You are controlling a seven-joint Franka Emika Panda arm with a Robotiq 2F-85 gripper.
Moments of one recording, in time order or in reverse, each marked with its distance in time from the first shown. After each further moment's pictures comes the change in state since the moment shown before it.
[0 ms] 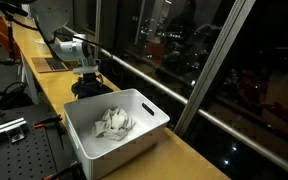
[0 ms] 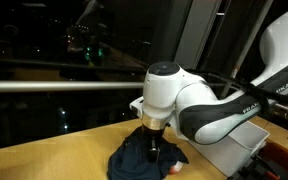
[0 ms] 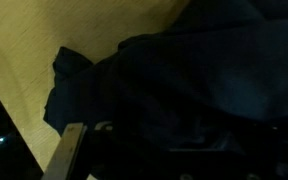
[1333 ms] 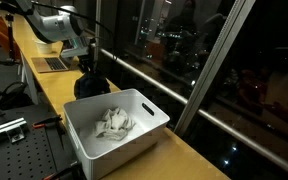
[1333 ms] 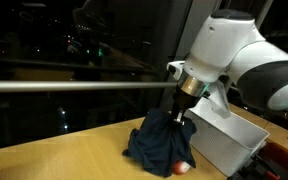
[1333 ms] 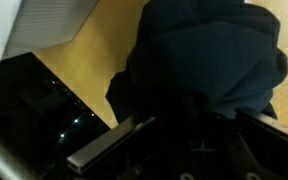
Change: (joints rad) arm -0.004 -0.445 -0.046 -0.393 -0.019 0.119 0.291
